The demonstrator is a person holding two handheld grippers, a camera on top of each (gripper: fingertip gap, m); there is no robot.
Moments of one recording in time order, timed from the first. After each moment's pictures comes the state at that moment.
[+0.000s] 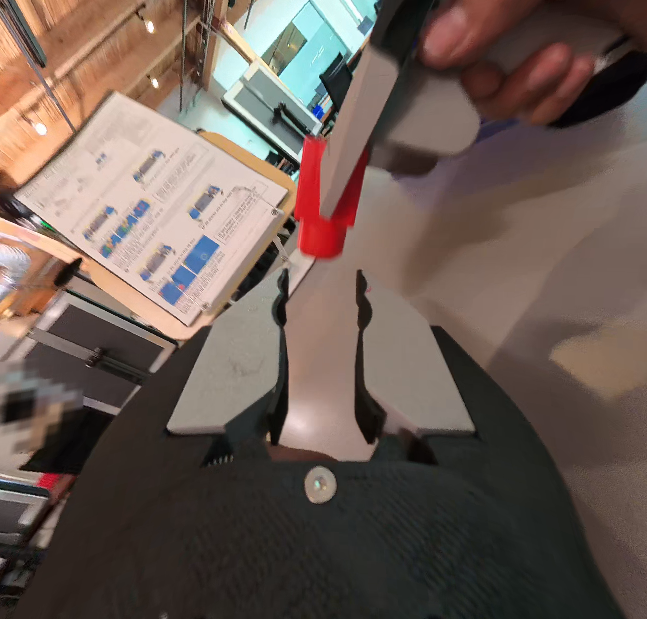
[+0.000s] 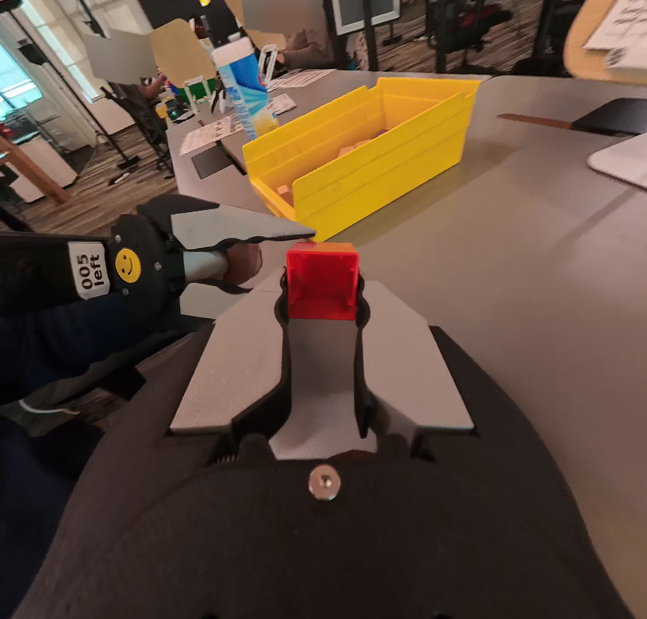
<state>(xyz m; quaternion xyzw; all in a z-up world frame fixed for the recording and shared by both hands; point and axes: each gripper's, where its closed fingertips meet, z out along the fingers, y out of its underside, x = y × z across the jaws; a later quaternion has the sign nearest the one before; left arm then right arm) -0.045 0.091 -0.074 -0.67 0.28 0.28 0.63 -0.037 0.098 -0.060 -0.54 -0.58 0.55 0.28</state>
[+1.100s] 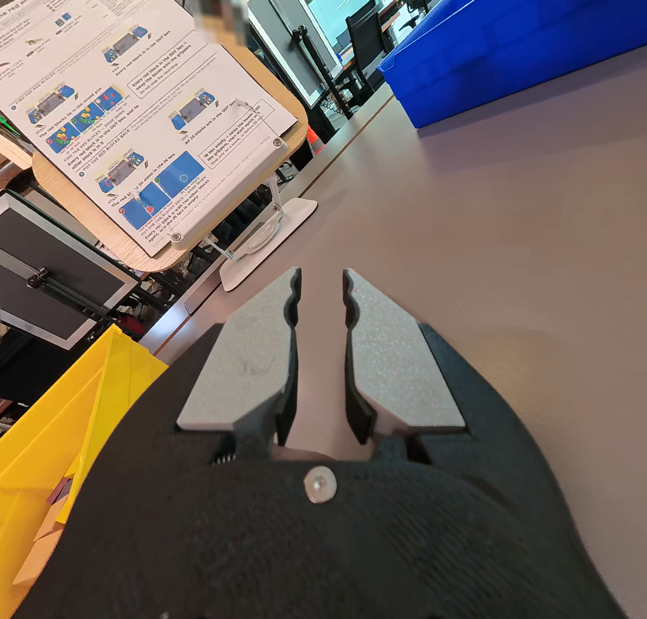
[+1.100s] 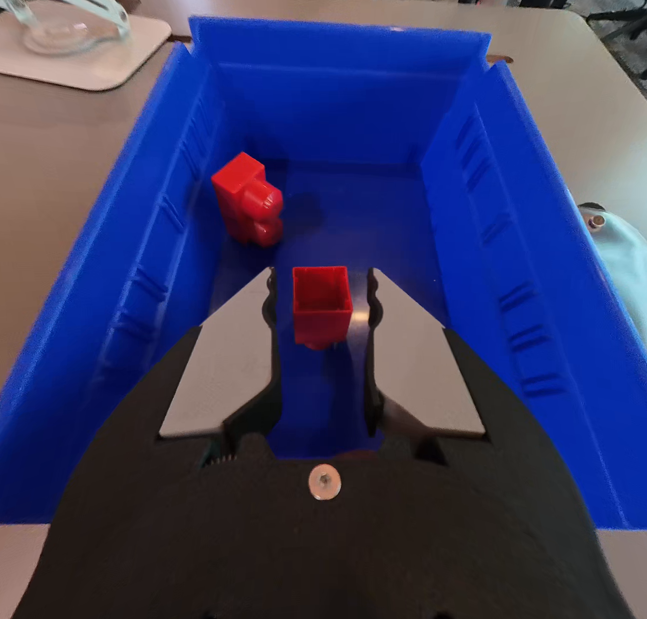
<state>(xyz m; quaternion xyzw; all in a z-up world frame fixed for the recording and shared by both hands) -0.091 0.109 -0.112 -0.72 0.19 0.24 0.62 0.186 0.419 -0.132 -0.81 -0.34 0.17 0.45</state>
